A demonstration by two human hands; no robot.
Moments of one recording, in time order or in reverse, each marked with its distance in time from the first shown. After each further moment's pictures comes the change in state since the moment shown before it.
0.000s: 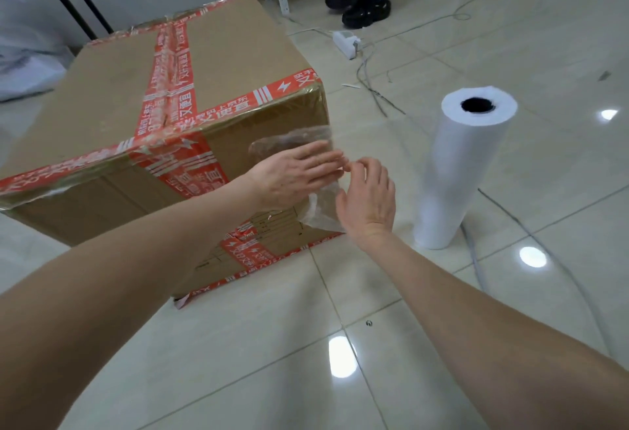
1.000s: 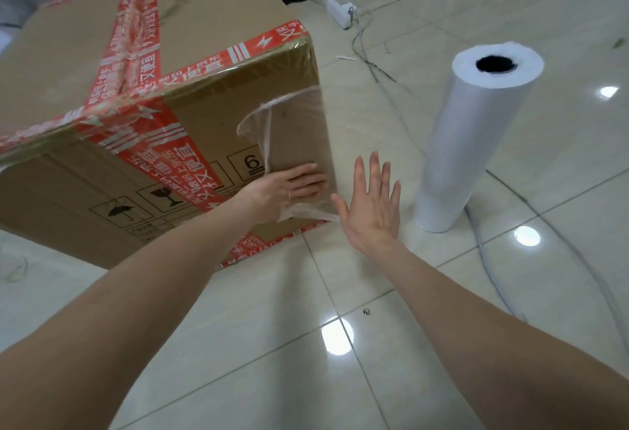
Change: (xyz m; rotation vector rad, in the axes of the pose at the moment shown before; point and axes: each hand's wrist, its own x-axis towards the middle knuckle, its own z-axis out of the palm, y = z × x) left_hand 0.016 0.066 0.051 0.200 -0.244 0.156; right_hand -0.031 0.037 0.036 -0.057 -0.405 0.087
